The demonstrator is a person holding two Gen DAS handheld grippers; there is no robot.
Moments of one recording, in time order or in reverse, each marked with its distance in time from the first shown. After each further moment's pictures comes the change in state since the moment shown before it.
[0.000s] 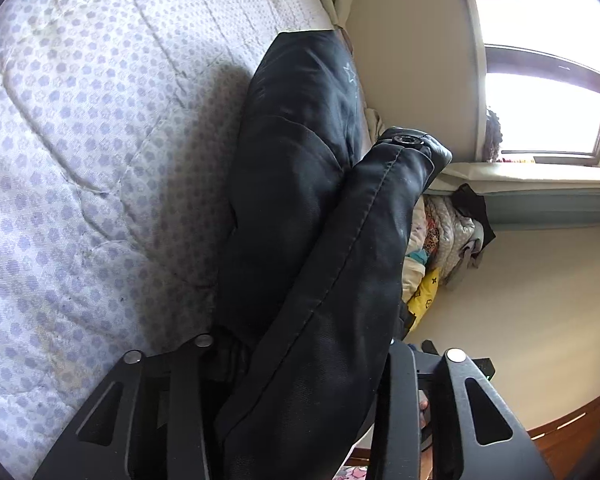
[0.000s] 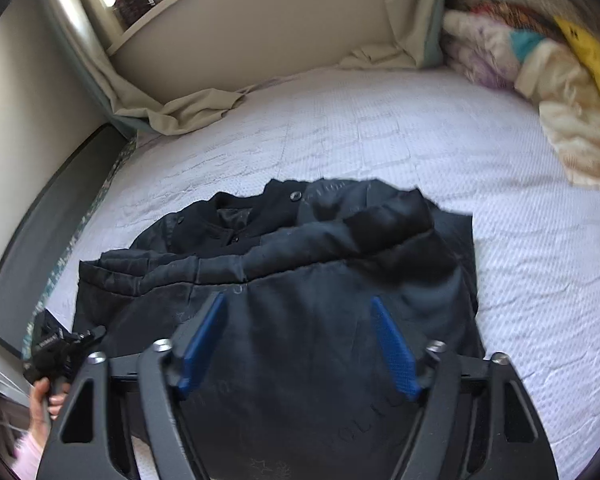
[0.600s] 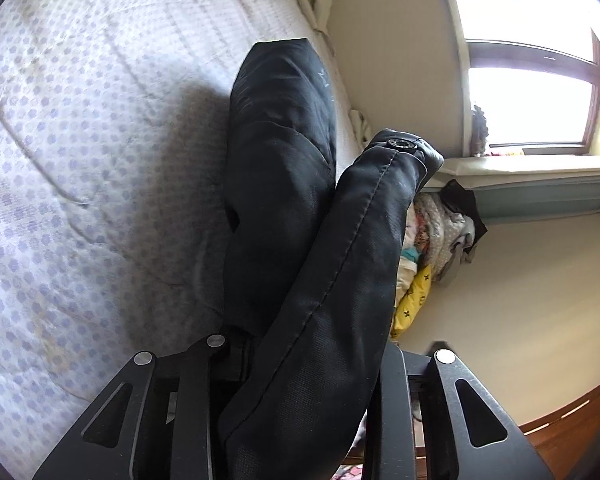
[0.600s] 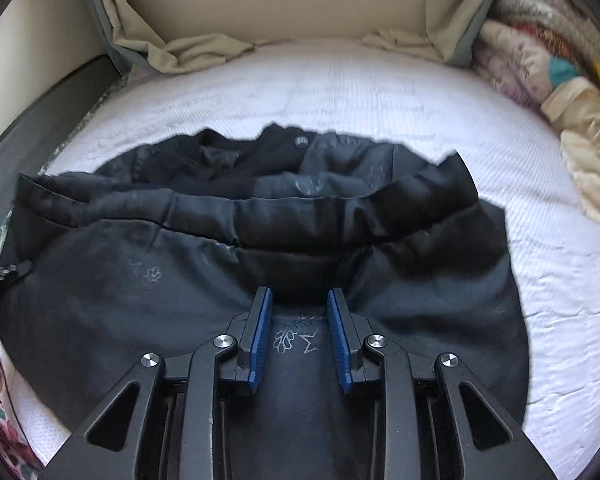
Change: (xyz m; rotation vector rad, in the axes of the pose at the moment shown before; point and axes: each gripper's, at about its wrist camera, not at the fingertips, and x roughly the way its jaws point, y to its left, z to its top) left arm -0.017 -0.010 0.000 0.042 -0.019 -0.027; right arm 0.073 0.017 -0.027 -0.166 0.117 -0.101
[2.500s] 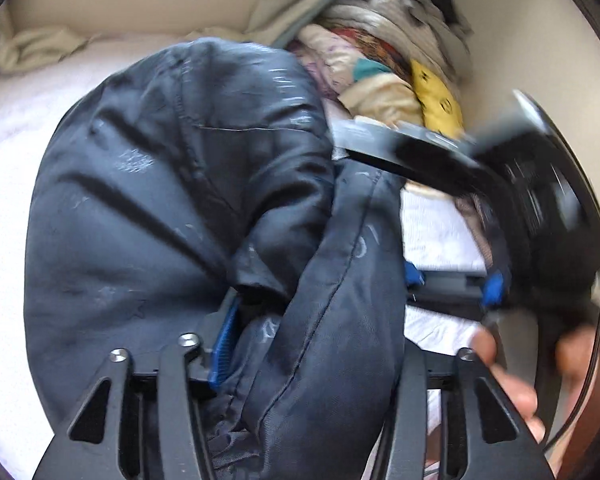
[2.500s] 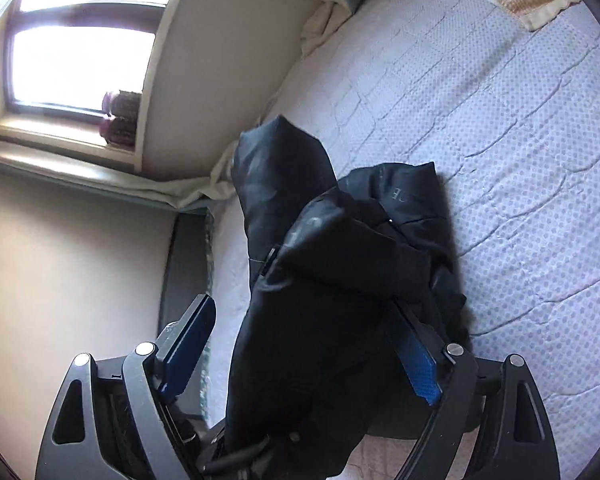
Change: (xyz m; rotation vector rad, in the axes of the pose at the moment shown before) left arm 0.271 -0.286 -0.193 0.821 0.178 0.406; right arm -0.090 -0.194 -0.004 0.689 -0.021 0.633
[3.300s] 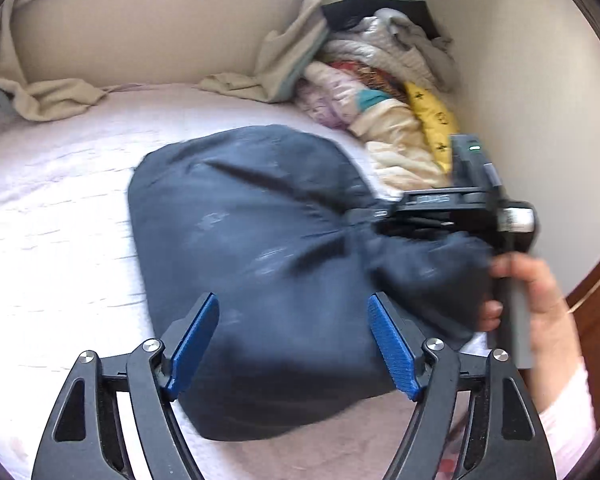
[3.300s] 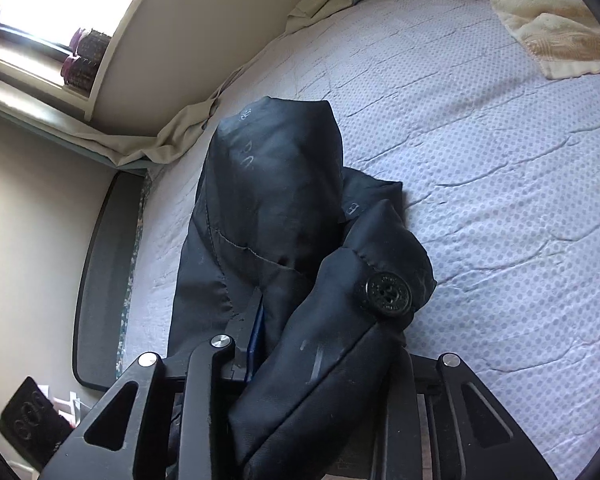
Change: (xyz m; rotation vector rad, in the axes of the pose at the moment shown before) left arm -0.069 0.058 -0.018 0.081 -0.128 0.060; right arm 0.034 -0.002 0.012 -0.170 0.059 -0.242
